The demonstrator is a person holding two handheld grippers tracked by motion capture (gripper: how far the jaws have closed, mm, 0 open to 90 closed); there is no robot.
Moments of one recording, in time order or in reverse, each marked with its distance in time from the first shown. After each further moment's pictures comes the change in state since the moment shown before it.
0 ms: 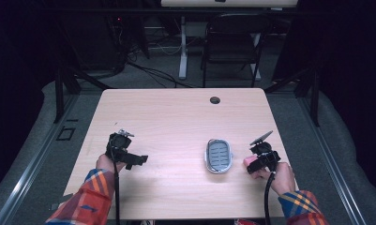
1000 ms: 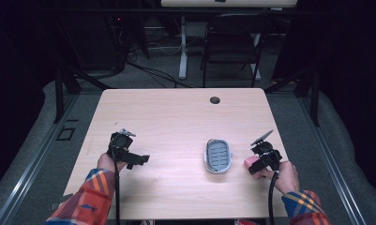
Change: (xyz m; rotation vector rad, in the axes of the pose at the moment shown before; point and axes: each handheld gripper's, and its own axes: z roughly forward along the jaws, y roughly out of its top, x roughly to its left) left arm -0.001 0.003 0.001 -0.002 -0.025 0.028; right arm -0.005 0.000 -0.004 0.020 0.018 -0.060
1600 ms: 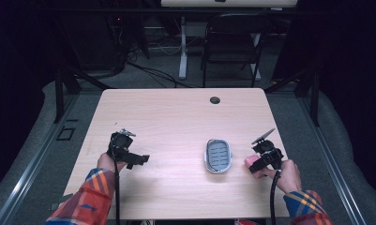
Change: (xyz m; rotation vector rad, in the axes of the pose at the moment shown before) left arm 0.001 0.000 0.000 -0.001 0.003 0.008; right arm -0.001 0.000 -0.009 -0.014 0.013 -0.010
